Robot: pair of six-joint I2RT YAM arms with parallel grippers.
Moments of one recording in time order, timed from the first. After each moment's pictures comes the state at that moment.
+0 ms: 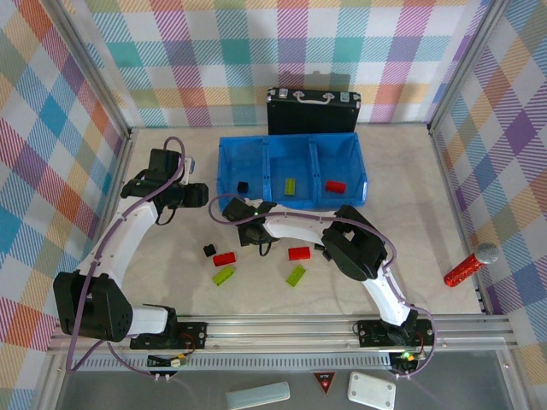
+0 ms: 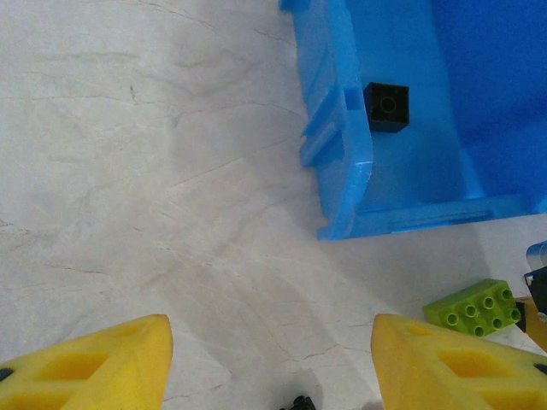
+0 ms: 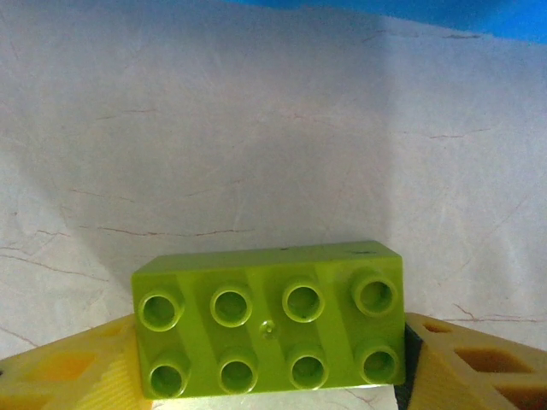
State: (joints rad) left arm -0.13 1.33 1.14 -0.76 0.05 -0.11; right arm 1.01 2.17 1.61 -0.71 0.29 0.75
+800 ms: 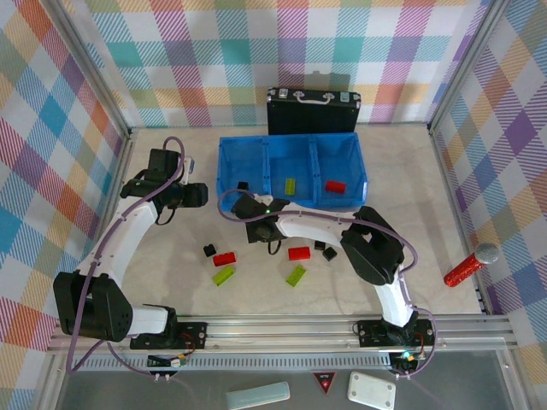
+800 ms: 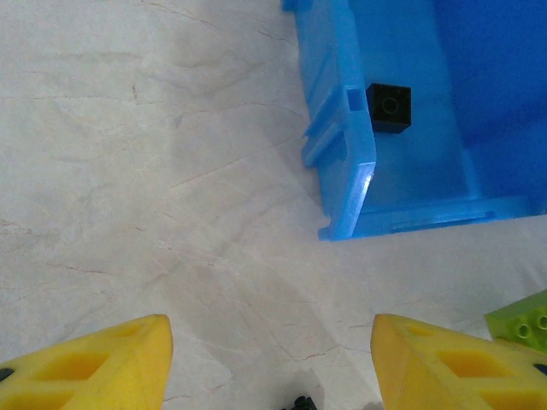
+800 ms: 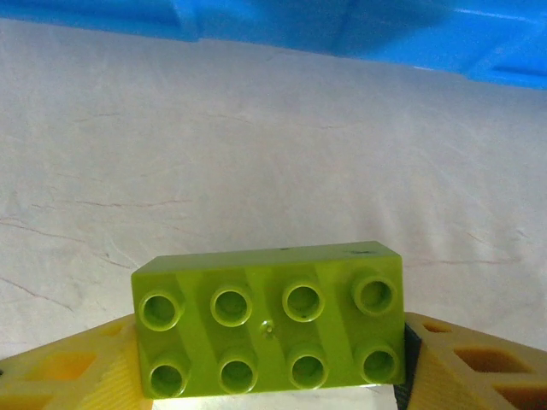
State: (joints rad) left arm -0.13 1.33 1.14 -0.76 0.05 -0.11; right arm 1.00 2.01 1.49 -0.72 0.31 0.75
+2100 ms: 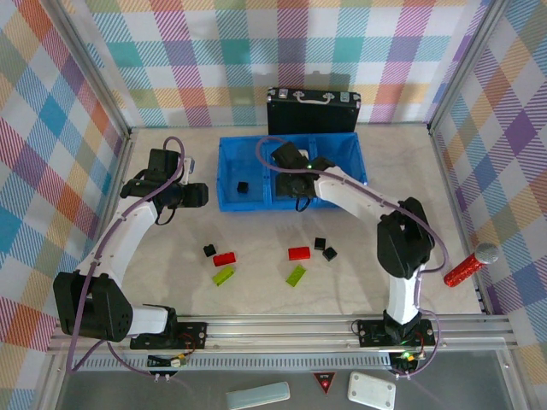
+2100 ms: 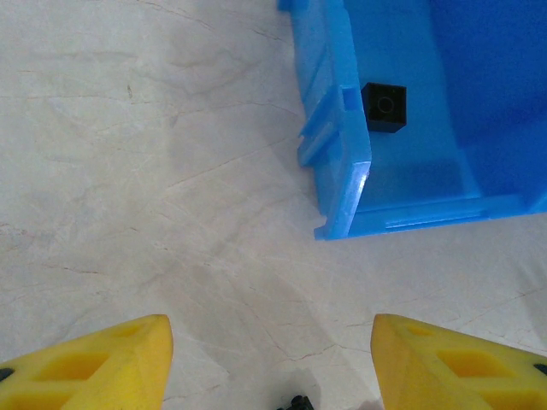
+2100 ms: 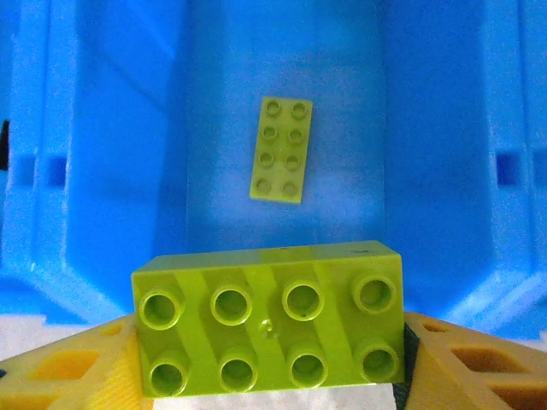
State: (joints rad) left arm -0.13 1.33 1.14 -0.76 0.06 -0.11; right arm 0.69 1.92 1.64 -0.78 0.26 0.57
